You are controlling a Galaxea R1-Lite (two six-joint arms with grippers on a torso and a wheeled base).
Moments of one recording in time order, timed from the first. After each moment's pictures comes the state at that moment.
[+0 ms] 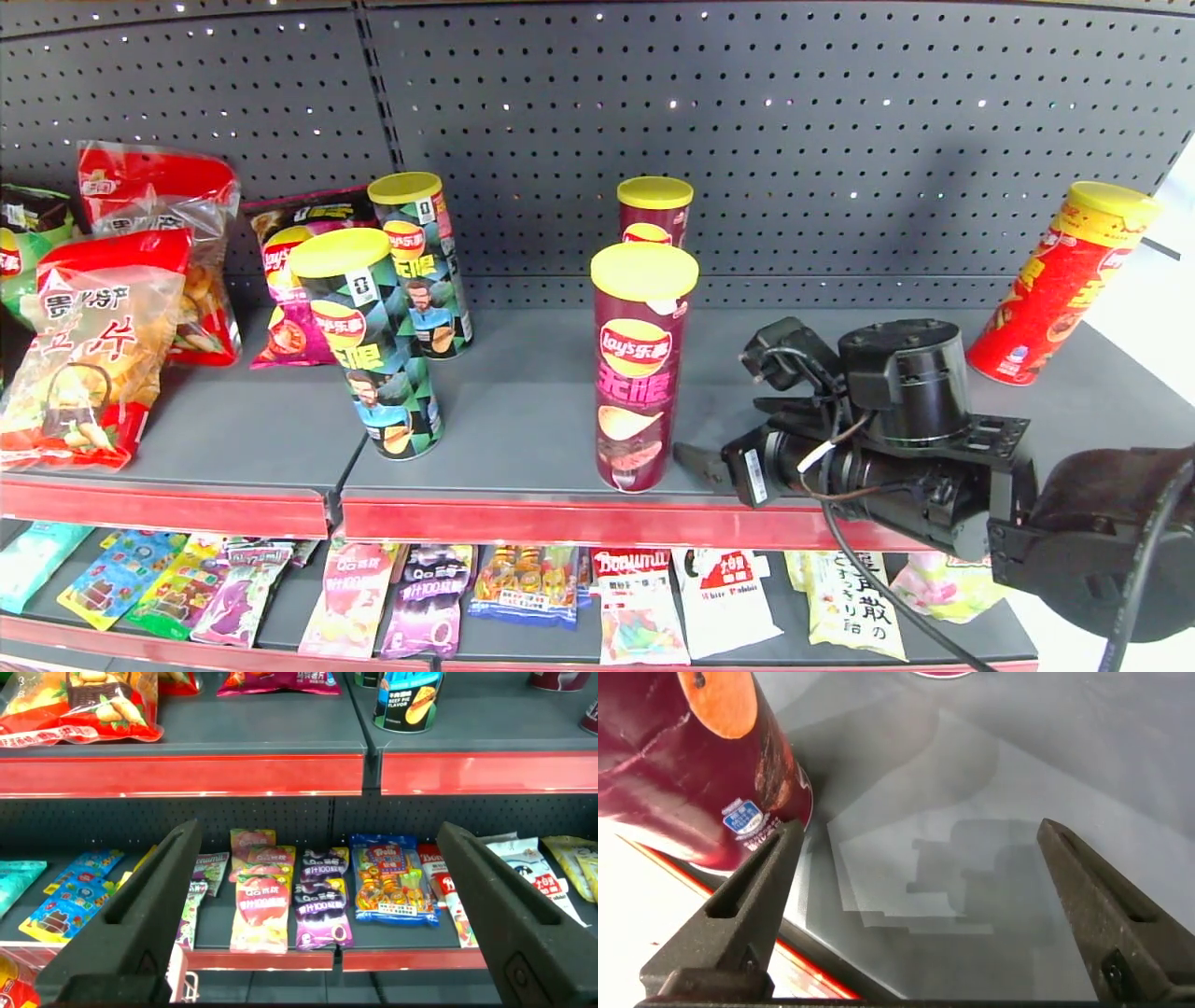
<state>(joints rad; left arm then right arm) 0.00 0.00 0.00 0.00 -0.03 0.01 0.66 1.76 -0.74 -0.55 -0.18 -0.03</state>
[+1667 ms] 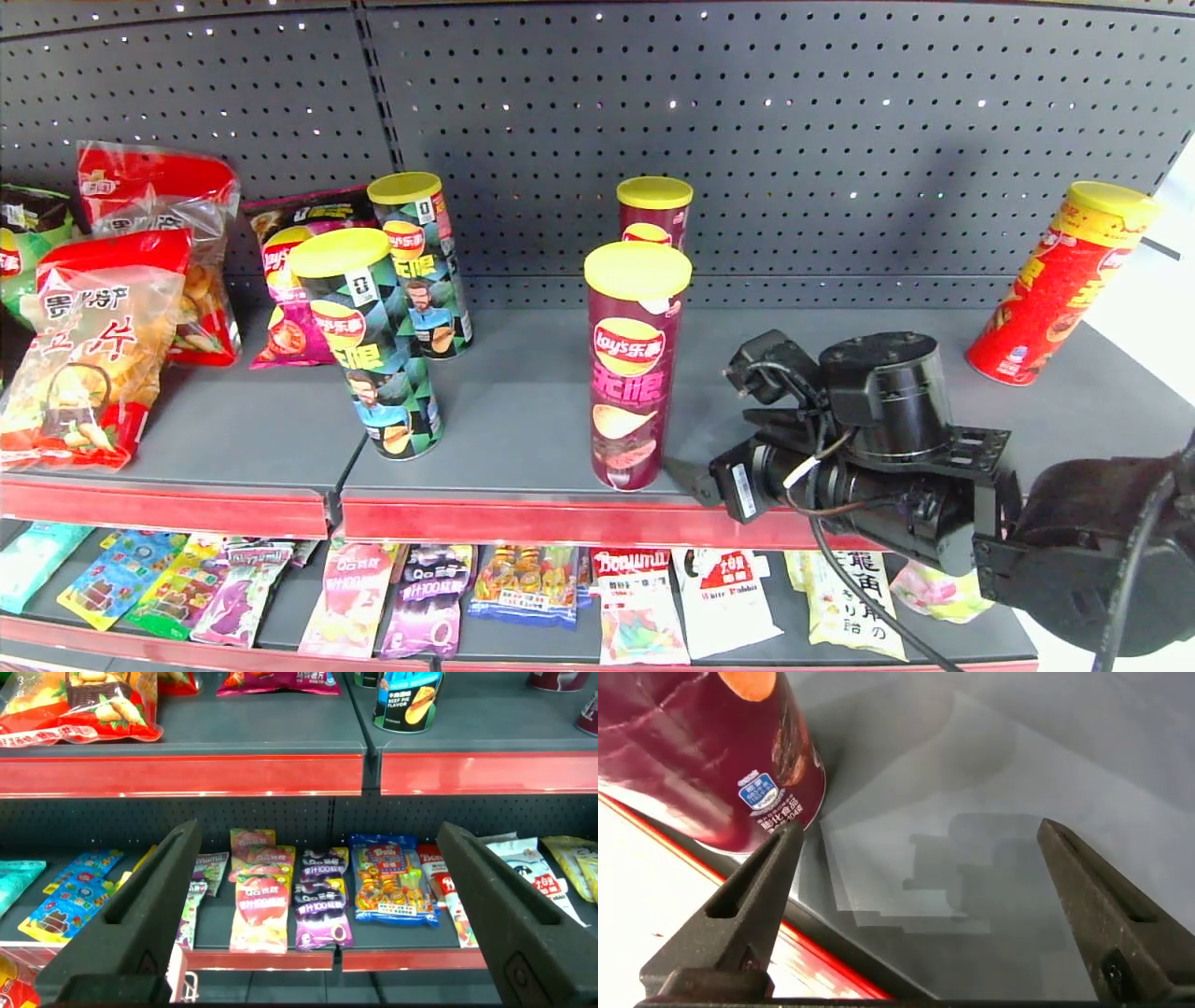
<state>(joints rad) 0.00 0.00 0.00 0.00 -0.03 0.01 0.70 1.78 -0.74 -0.55 -0.19 -0.02</state>
